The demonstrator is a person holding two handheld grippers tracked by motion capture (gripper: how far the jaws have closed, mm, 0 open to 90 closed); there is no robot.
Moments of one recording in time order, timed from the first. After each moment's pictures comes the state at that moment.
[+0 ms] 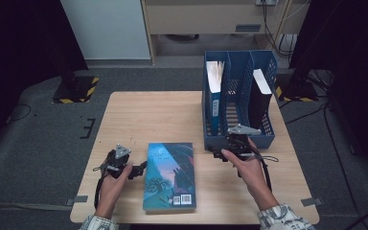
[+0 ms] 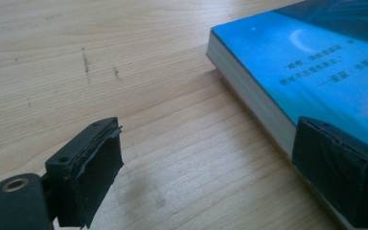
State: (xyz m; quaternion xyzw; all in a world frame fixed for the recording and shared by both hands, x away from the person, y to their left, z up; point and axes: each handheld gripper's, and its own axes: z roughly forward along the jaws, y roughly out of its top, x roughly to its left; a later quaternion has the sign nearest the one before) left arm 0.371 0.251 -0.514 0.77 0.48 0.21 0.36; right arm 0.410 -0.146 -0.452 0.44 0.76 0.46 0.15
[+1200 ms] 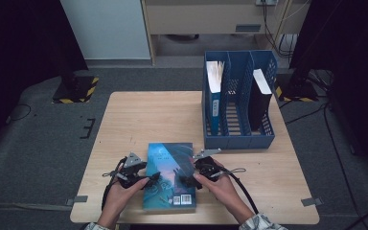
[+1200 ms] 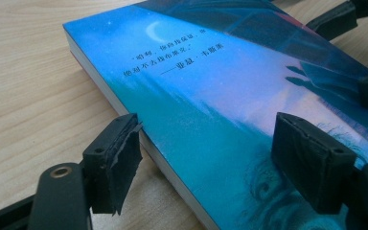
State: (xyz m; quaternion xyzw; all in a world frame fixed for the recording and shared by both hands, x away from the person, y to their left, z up) left arm 0.346 0.217 -0.510 0.80 0.43 0.12 0.40; right arm 0.376 -0.066 -0.521 0.37 0.83 0.41 0.00
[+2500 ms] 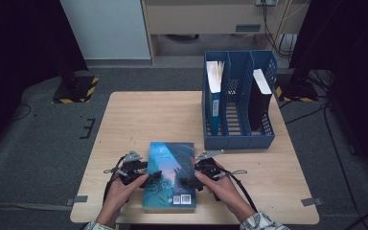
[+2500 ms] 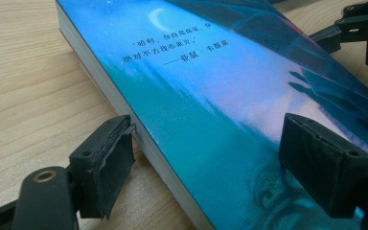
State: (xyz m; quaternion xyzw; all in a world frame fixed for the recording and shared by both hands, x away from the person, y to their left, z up) left arm 0.360 0.220 -0.519 0.79 0.44 0.07 0.42; right arm 0.379 -0.072 -0.534 0.37 0.82 0.44 -0.03
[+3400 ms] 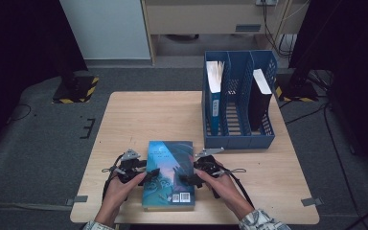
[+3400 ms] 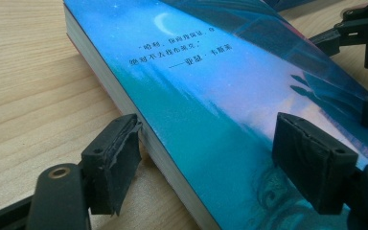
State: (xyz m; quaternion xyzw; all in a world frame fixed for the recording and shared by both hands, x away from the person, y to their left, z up) left arm 0.364 0.225 -0.516 0.78 0.45 0.08 0.42; right arm 0.387 -0.071 -0.533 0.37 0.82 0.44 -0.03
